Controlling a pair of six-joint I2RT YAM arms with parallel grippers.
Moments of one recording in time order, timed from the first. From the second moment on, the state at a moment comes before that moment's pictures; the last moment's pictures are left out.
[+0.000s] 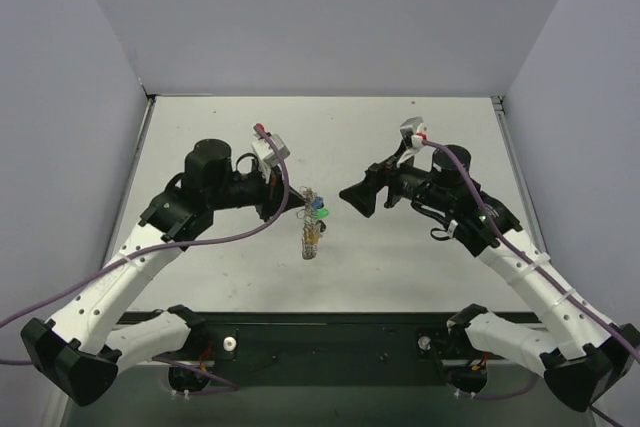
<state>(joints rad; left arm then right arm) -0.61 1.07 1.10 -0.42 0.60 -0.07 0.57 0.98 0.99 -0.23 -0.40 0.21</state>
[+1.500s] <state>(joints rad) -0.12 0.87 0.85 -0.30 0.72 -0.13 0.77 1.99 1.49 -0.54 0.05 0.25</state>
